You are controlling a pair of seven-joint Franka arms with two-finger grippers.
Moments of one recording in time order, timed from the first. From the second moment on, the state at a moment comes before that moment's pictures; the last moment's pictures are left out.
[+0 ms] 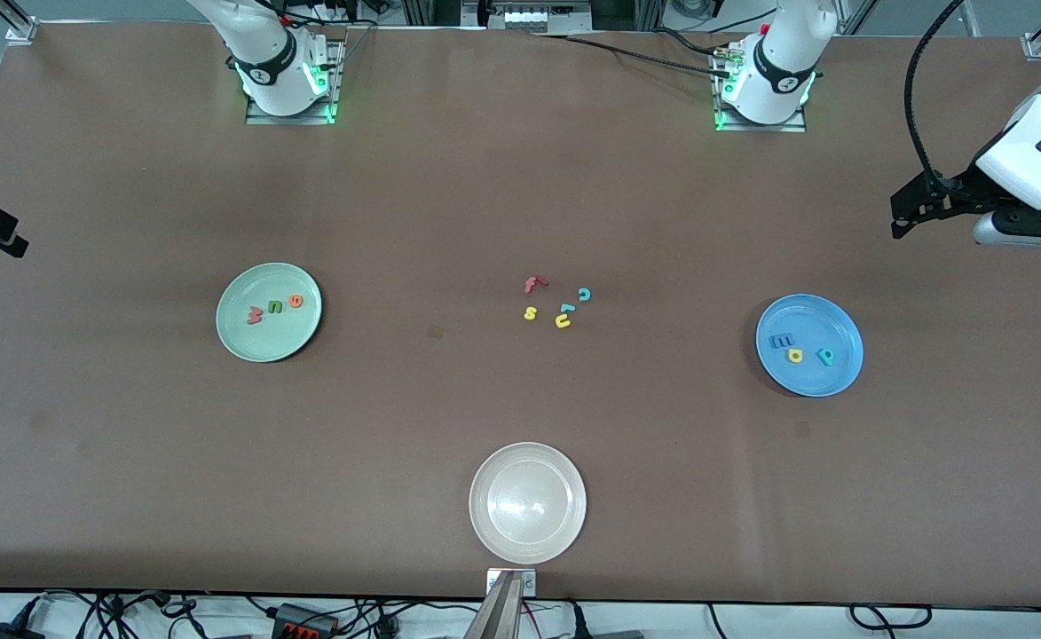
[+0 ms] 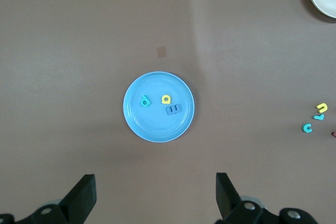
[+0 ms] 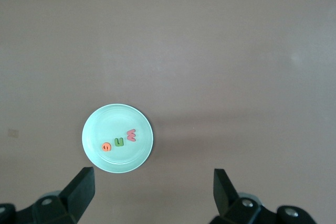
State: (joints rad) left arm 0.00 -0.02 -0.07 -1.65 0.04 1.66 0.01; right arm -0.08 0.07 -0.04 -1.53 -0.02 1.67 -0.05
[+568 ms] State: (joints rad) left arm 0.00 -0.02 -0.07 -1.65 0.04 1.66 0.01; right arm -0.08 0.02 -0.04 -1.60 -0.02 1.66 -0.03
